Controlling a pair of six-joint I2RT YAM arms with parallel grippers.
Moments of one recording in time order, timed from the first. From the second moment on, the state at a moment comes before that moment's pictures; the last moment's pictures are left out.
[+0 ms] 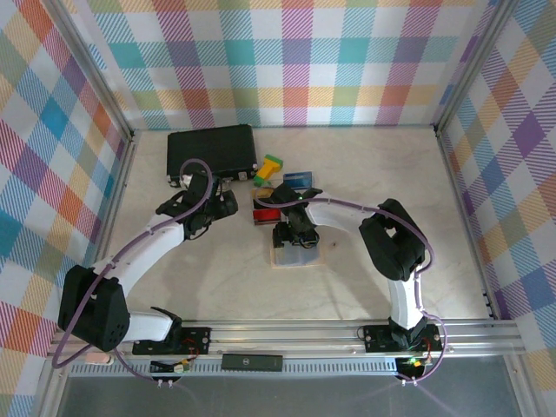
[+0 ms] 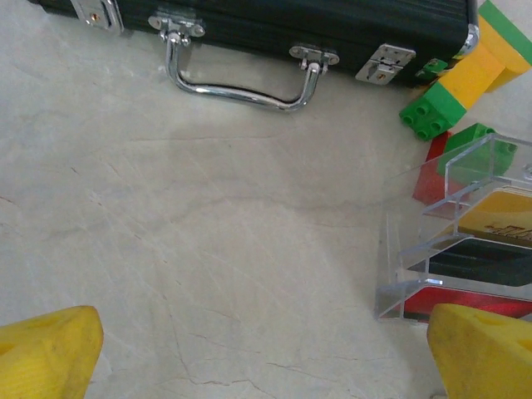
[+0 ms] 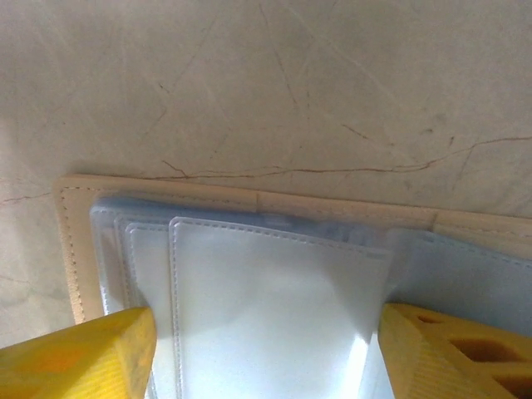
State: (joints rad) left arm -0.39 1.32 0.94 -0.52 -0.25 -0.63; right arm 0.79 1.98 1.37 -0.80 -0.08 0.65
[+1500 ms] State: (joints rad) left arm -0.62 1.48 0.77 -0.17 0.32 -0.91; right arm 0.79 1.88 1.21 -0.63 -0.03 0.70
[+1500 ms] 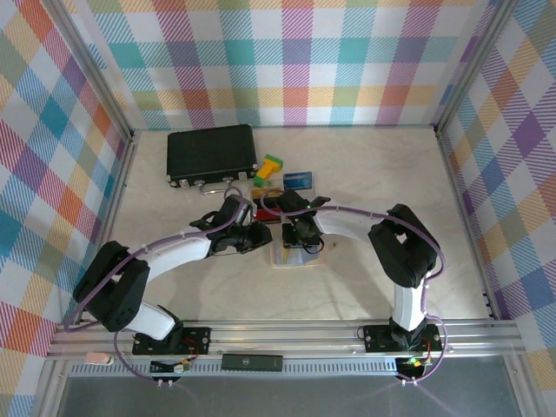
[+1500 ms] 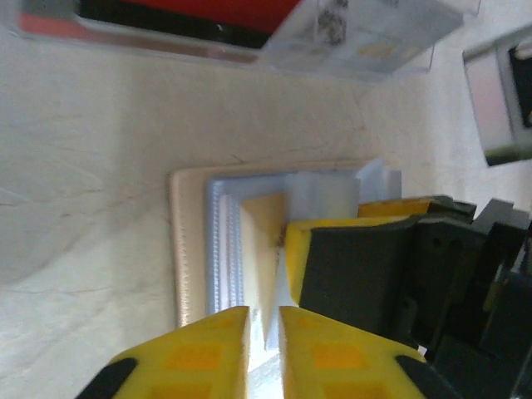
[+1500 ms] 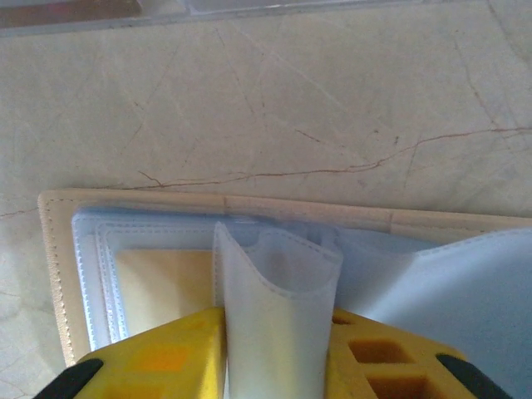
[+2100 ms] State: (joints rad) left arm -0.63 1.68 0.79 -0.06 0.41 -0.96; right arm 0.79 1.87 1.20 -0.62 -0.03 0.71
